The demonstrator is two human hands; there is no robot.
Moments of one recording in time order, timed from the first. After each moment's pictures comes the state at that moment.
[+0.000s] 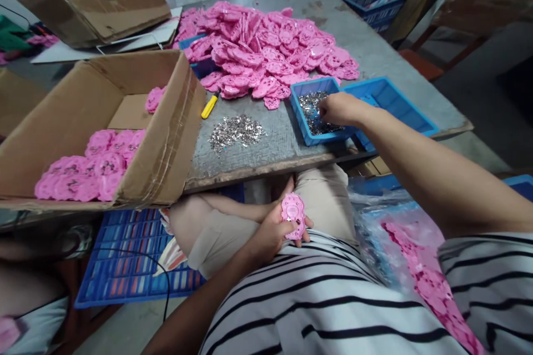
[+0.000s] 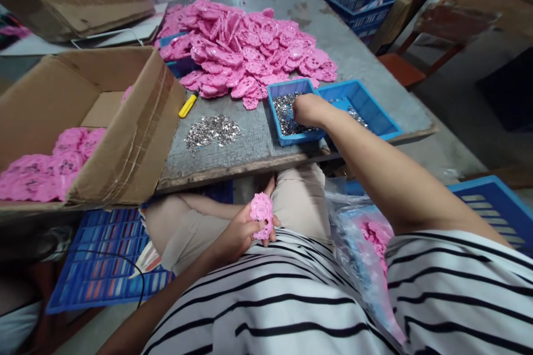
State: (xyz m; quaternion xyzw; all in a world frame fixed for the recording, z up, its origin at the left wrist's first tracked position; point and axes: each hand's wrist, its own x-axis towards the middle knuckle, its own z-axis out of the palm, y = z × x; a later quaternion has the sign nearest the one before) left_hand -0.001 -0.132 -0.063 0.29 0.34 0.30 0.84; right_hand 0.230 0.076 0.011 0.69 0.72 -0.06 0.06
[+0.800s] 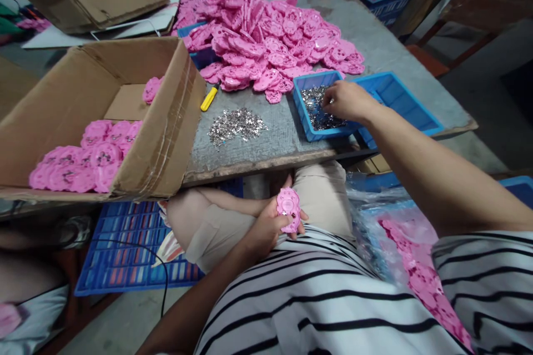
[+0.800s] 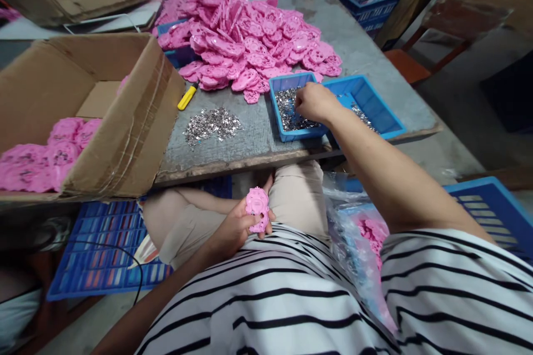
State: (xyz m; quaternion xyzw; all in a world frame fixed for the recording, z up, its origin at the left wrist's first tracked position) left_hand -0.005 -0.132 -0.061 0.27 0.38 0.31 0.83; right_hand 0.230 0.064 0.026 0.69 0.72 -0.09 -0.04
